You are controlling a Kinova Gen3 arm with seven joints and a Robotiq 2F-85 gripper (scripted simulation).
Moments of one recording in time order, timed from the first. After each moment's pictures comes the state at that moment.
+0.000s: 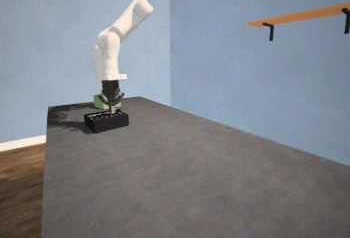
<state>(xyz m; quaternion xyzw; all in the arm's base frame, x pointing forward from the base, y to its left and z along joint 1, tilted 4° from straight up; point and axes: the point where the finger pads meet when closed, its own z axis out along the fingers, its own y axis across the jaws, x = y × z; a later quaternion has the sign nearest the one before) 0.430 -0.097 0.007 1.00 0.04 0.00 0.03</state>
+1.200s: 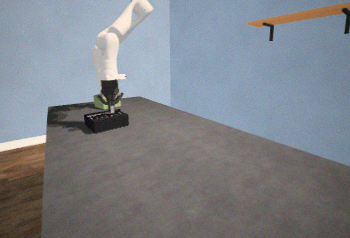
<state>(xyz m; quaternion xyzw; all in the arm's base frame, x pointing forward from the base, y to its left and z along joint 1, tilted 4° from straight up) 0.421 -0.098 0.006 1.00 0.04 0.01 0.03</state>
